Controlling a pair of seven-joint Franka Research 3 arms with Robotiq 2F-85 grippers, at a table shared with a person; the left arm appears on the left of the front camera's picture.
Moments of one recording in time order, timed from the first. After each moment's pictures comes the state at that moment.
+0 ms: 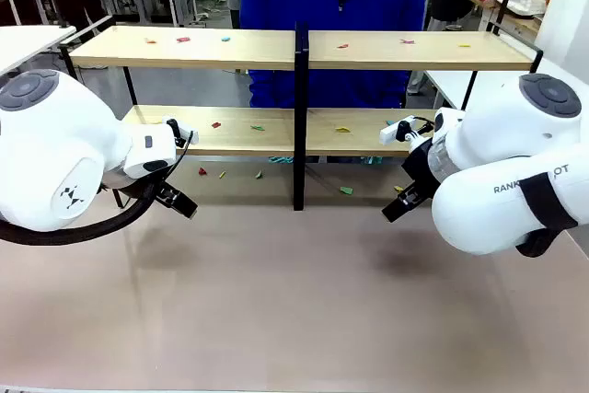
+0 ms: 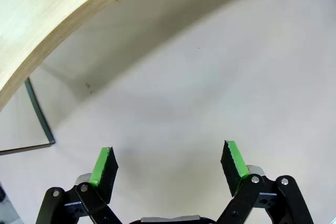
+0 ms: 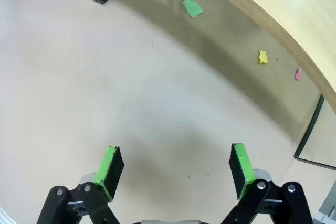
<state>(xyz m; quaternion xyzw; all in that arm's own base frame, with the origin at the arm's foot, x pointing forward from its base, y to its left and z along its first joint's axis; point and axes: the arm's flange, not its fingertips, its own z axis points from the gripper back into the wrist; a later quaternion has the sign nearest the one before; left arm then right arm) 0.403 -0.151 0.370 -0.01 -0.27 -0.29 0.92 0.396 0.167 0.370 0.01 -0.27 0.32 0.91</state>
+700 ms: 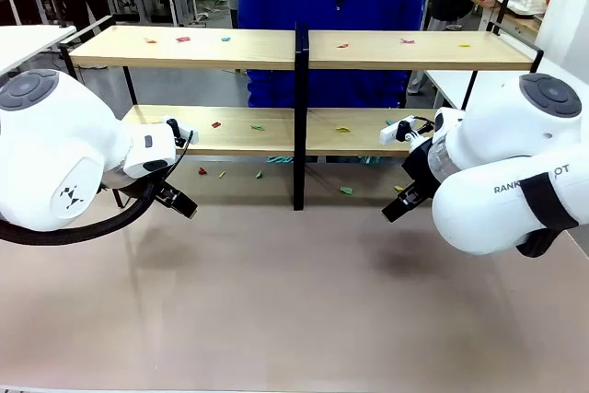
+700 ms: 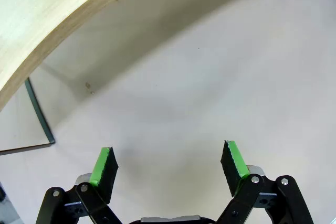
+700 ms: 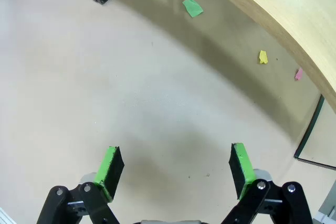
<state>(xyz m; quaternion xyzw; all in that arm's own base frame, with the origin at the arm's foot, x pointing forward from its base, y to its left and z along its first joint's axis) 0.403 -0.151 0.370 -0.01 -0.27 -0.29 0.92 0.396 0.167 0.370 0.01 -0.27 0.32 0.91</state>
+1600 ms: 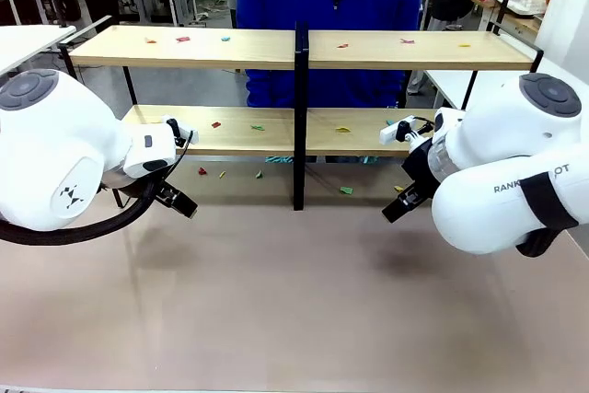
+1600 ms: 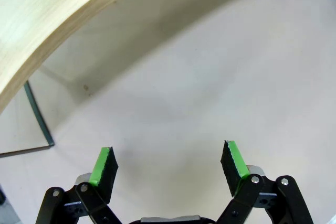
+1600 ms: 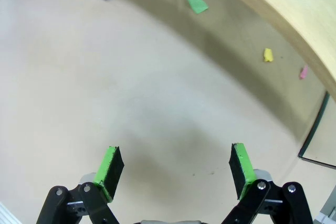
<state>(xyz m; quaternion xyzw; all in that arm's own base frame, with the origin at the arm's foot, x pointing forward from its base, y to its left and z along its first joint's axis) 0.402 -0.153 0.373 -0.02 -0.27 -0.30 0.91 0.393 0.170 0.370 0.02 -0.26 0.33 0.91</state>
